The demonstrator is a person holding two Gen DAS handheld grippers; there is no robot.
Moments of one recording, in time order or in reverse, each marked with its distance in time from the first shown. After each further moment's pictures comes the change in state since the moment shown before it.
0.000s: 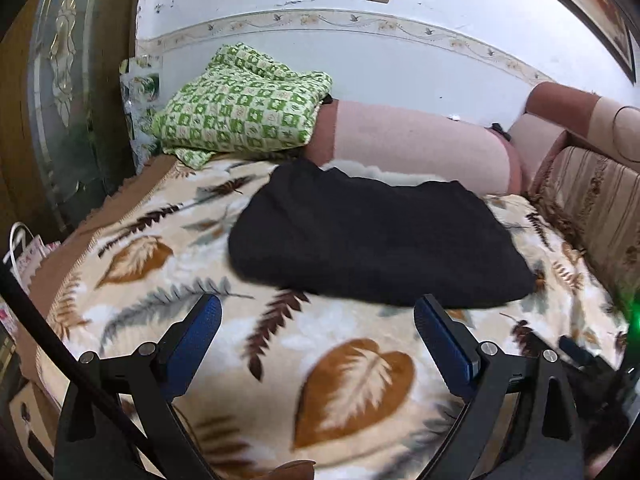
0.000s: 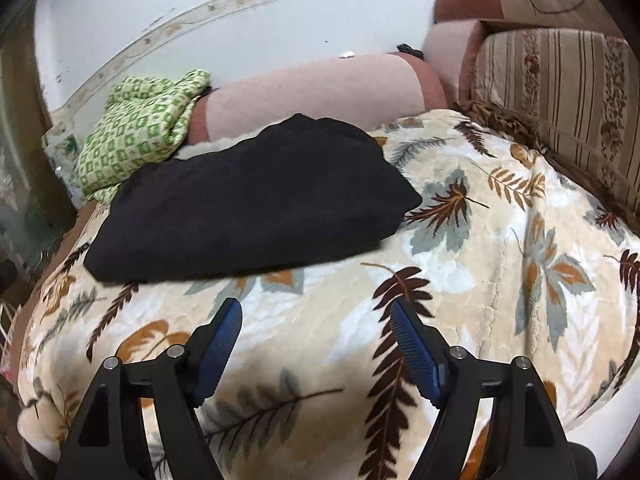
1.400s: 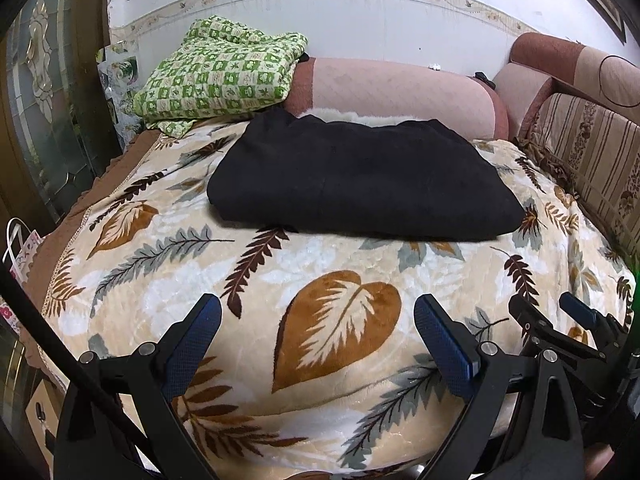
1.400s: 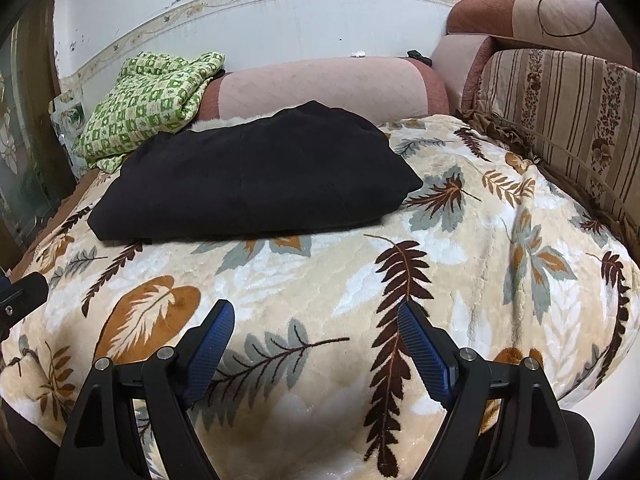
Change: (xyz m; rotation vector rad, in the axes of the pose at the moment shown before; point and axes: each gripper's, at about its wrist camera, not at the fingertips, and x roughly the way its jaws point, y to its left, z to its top) left arm 0.000 -0.027 -0.041 0.094 0.144 0.001; right arm -0.019 0.022 -0.030 -0.084 0.014 -0.058
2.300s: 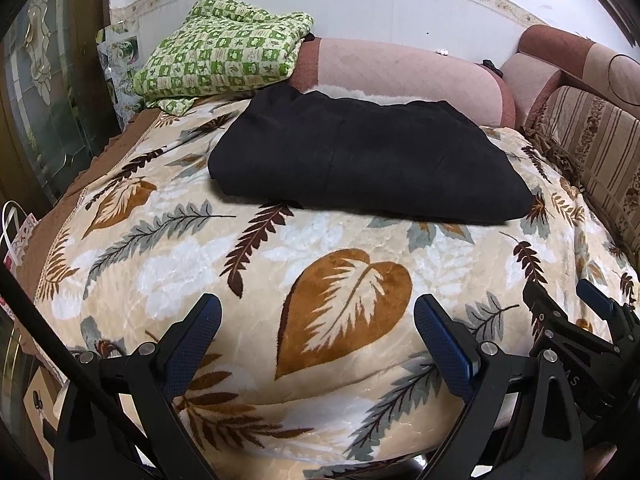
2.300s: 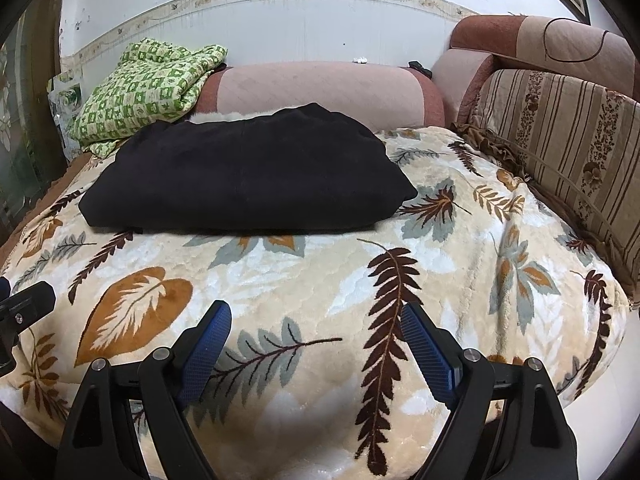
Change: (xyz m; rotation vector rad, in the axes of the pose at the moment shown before) left arm 0.017 0.009 -0.010 -0.025 0.063 0.001; right arm -0.003 0.014 -0.001 -0.064 -0.005 -0.068
